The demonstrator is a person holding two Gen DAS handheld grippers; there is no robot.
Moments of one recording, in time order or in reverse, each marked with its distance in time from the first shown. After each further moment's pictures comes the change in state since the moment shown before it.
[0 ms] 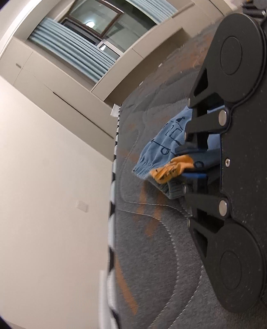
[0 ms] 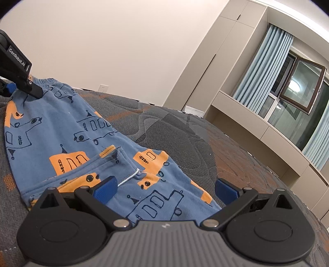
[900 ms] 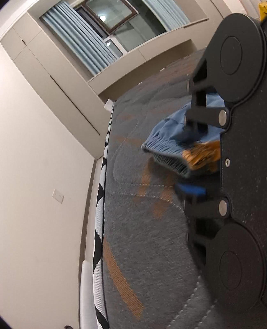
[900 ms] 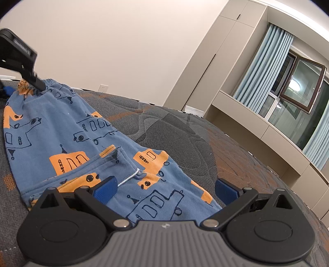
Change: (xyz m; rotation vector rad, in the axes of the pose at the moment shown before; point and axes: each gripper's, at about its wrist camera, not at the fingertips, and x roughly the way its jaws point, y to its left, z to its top) left arm 0.029 0.056 0.033 -0.191 0.148 -0.053; right arm 0.000 -0.001 0.000 0.004 0.001 0.004
